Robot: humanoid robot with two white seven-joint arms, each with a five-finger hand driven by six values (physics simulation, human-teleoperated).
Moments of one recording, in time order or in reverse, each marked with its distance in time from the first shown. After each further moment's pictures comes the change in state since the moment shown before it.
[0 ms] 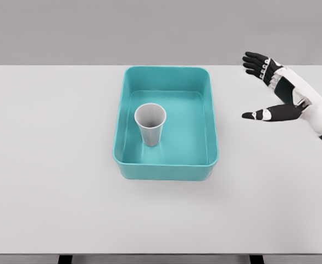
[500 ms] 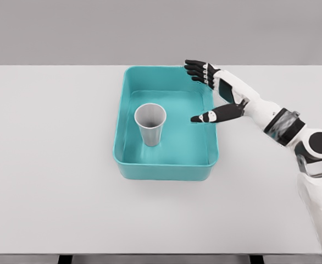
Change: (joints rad) left arm -0.002 0.000 0.002 -0.001 0.003 0.000 0.001; right arm -0.107 0.141 0.184 0.004 0.120 0.107 0.000
